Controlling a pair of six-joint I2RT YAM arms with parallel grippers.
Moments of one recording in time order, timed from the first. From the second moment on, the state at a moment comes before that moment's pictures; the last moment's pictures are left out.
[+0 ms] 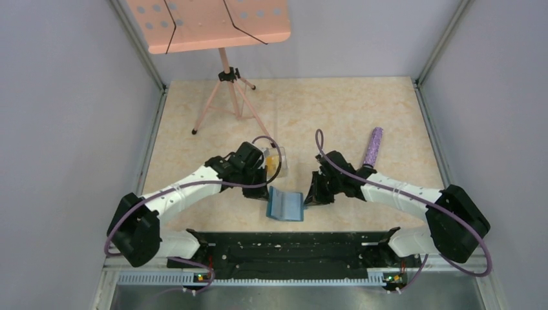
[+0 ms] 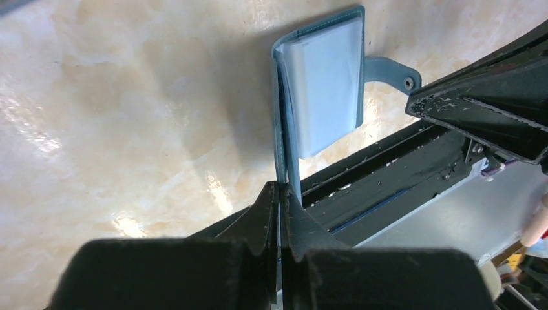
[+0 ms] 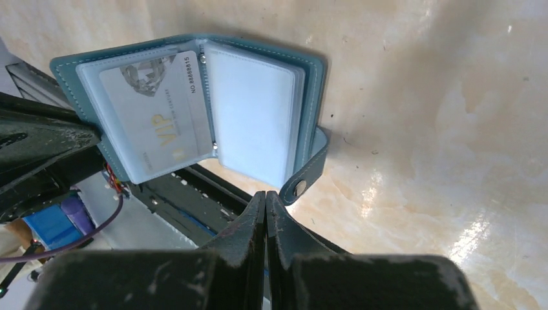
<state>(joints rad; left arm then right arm) -0.70 1.30 0.82 -0.57 0.26 -0.65 0.74 1.31 0.66 -0.31 -0.31 0.83</state>
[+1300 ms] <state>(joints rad) -0.77 1.66 1.07 -0.50 0.66 -0.62 0.71 1.29 0.63 -0.36 -0.24 0.82</state>
